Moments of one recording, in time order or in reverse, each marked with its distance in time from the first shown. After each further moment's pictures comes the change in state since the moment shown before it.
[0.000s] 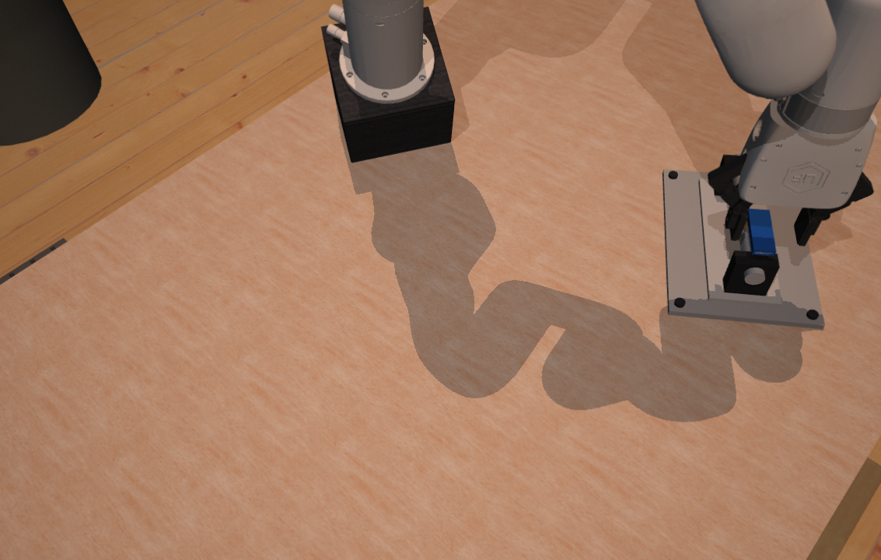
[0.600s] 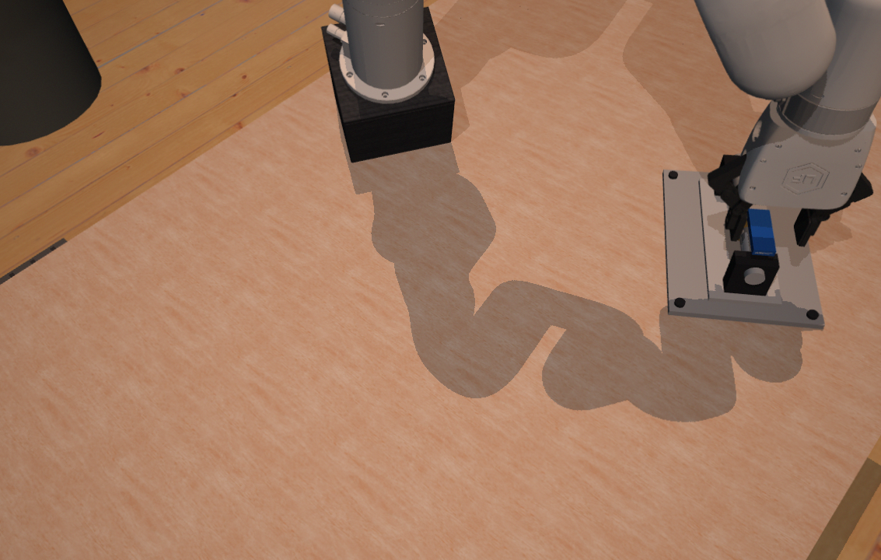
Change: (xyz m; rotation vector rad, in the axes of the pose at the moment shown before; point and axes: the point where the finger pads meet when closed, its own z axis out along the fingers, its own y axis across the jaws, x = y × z) arm 0.000 0.000 0.001 0.000 0.000 0.000
